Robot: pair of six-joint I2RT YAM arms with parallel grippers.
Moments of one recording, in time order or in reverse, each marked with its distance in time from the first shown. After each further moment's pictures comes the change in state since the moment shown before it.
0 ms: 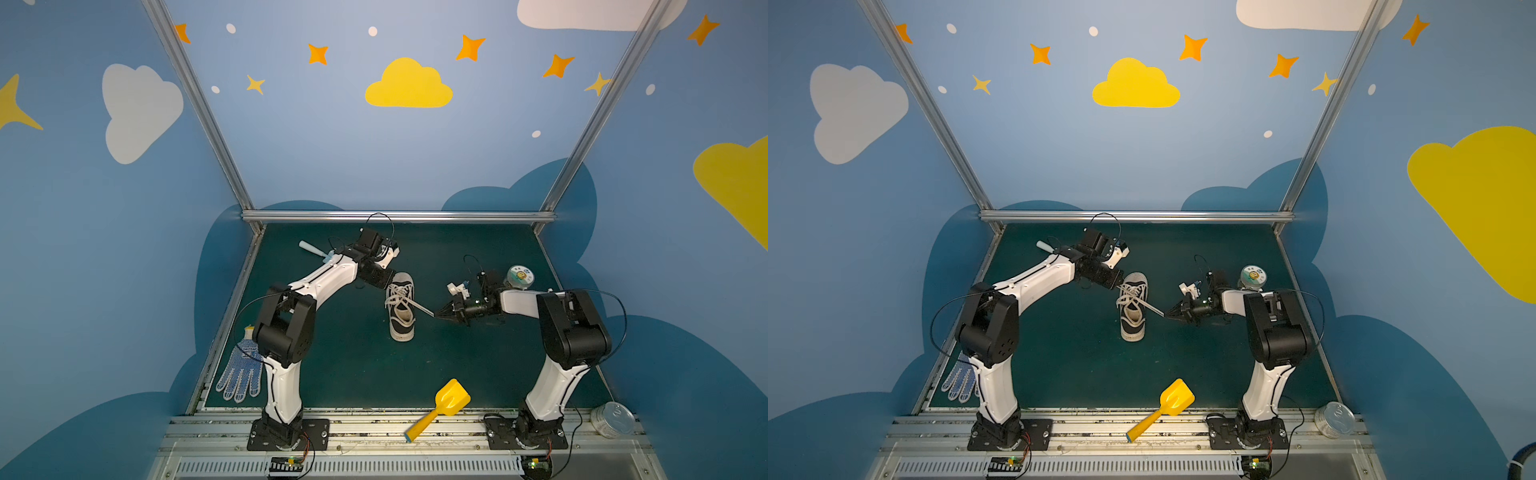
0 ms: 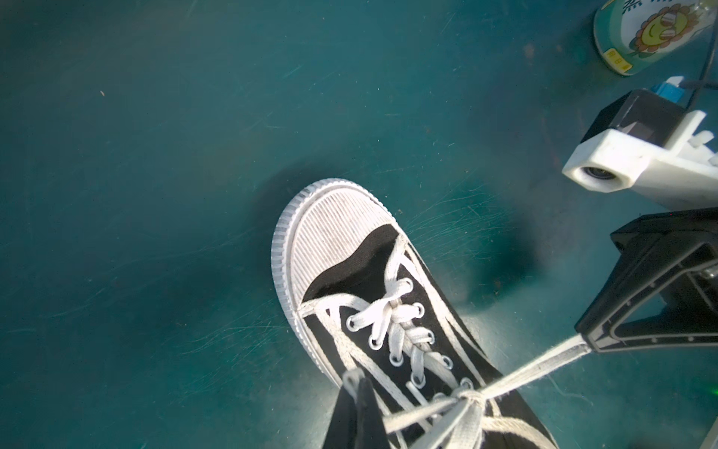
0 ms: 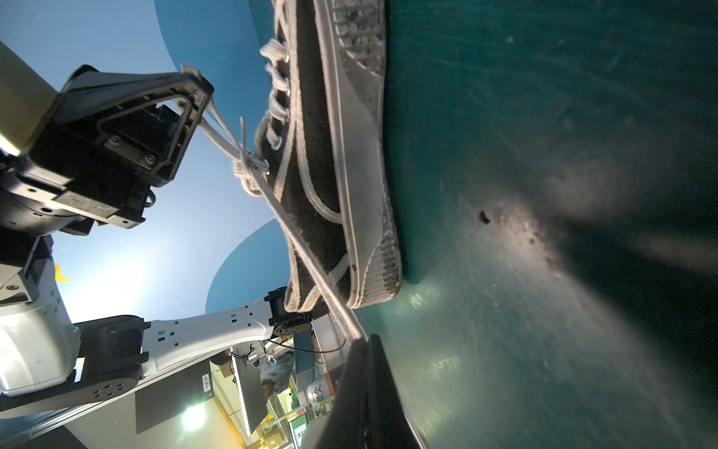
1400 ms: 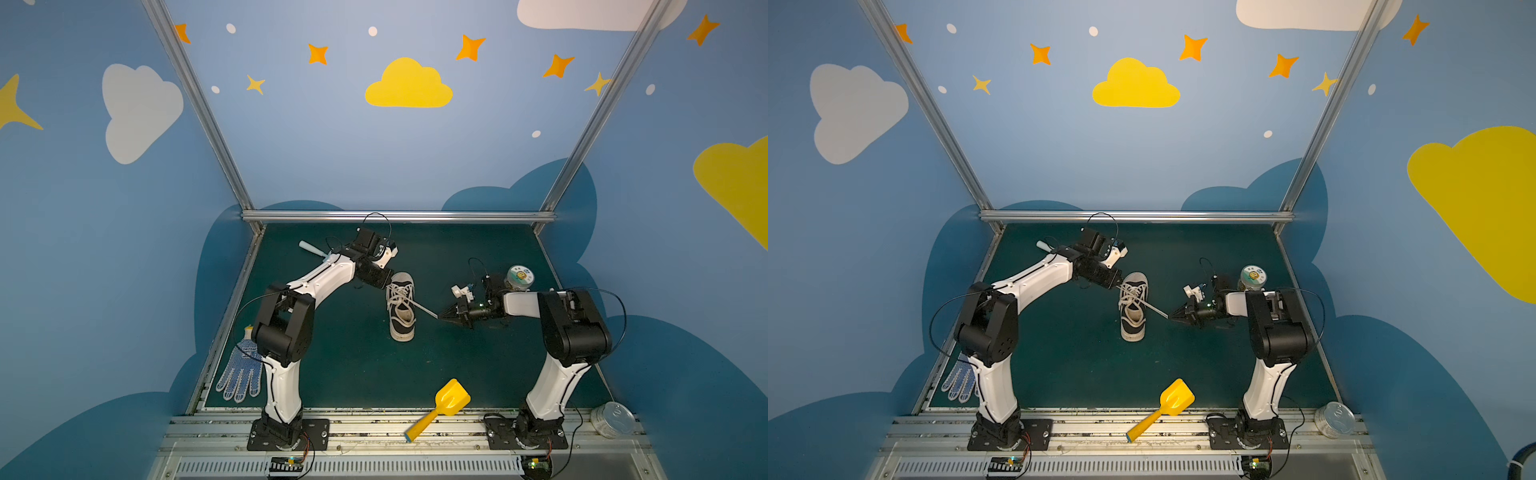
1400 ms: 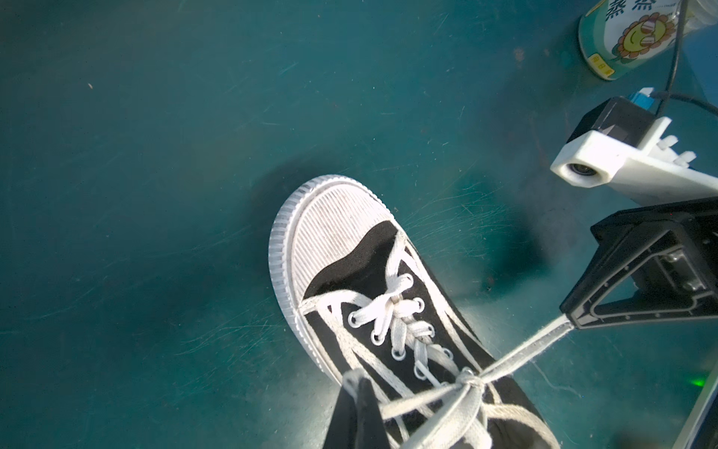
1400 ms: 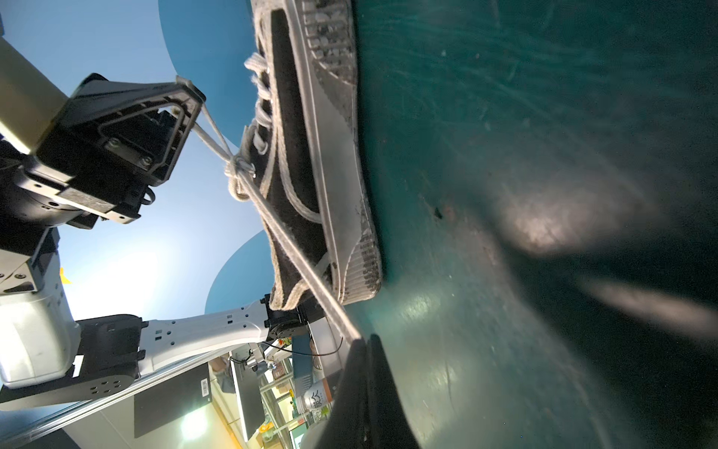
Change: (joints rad) left arm 0.022 0.002 -0.007 0.003 0.043 0.008; right arm -0.043 0.019 -0.035 0.022 -0.005 -0.044
